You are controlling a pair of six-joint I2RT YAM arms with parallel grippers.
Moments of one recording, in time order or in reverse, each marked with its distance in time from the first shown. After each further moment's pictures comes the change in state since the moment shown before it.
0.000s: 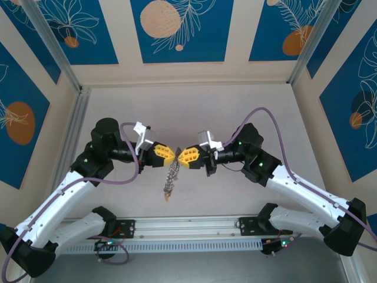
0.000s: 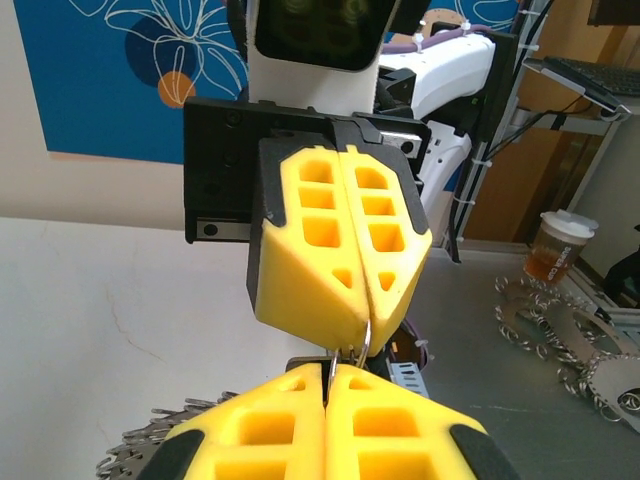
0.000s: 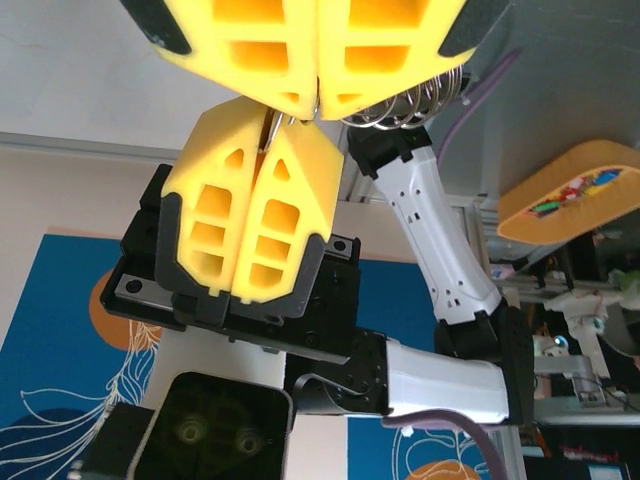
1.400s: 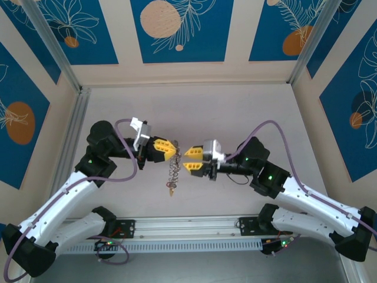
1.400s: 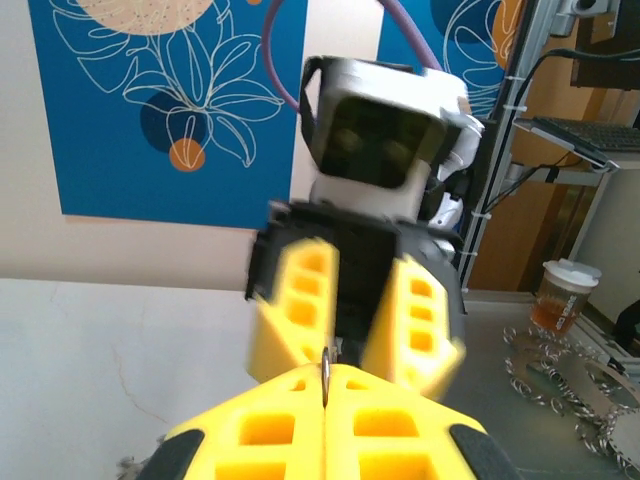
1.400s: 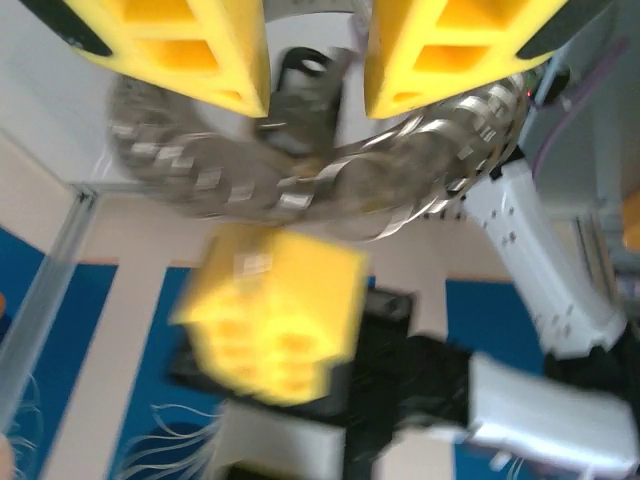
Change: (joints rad) left arm 0.000 -0.006 -0.090 0.352 -0.002 -0.213; right arm 0.065 -0.156 -0.087 -0.077 0.353 -0.032
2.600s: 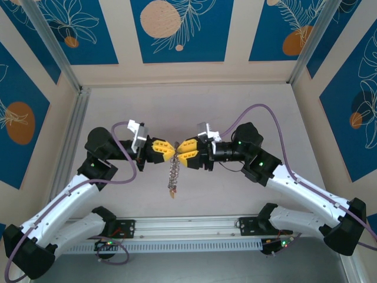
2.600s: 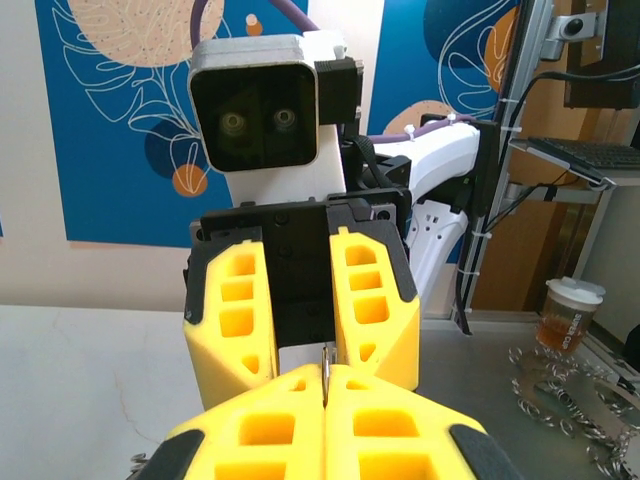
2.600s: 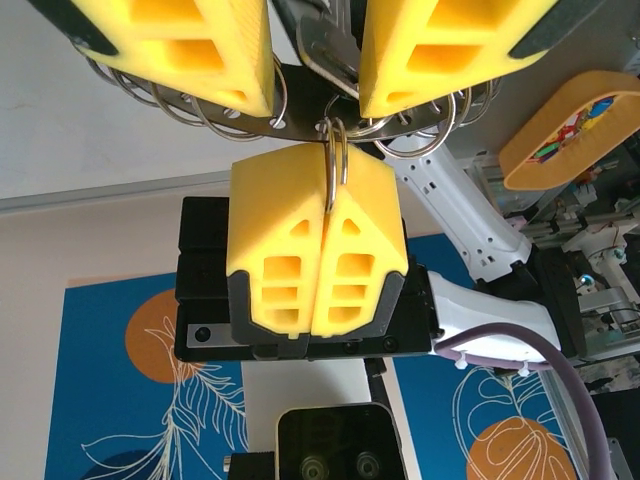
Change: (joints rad) left arm 0.000 -0.014 -0.068 0.185 -0.013 -0.095; right arm -0.068 0.164 0.106 0.065 -0.250 0.246
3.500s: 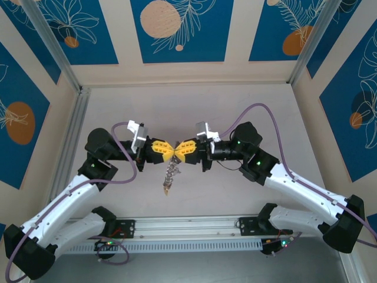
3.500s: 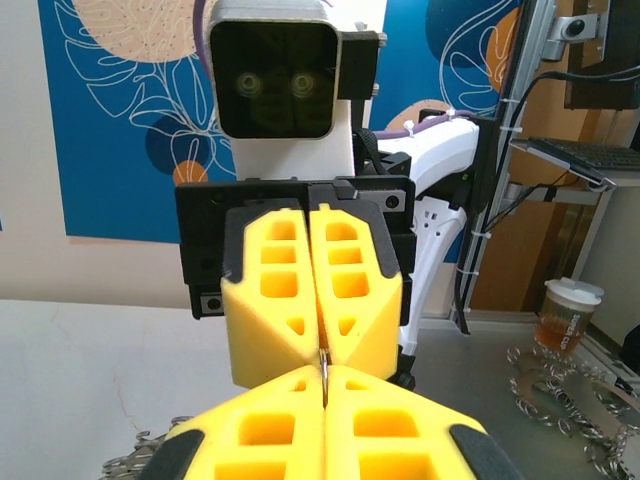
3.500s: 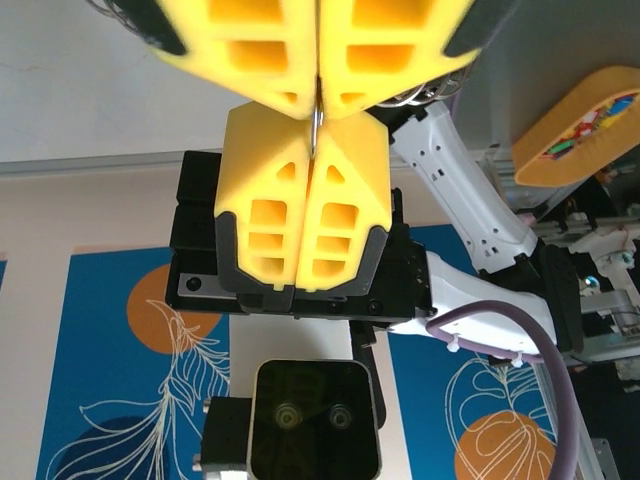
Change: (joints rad) left arm 0.000 -0.002 -0.026 0.034 0.006 -0.024; right arm 0.015 0.025 0.007 0.067 0.006 -0.035
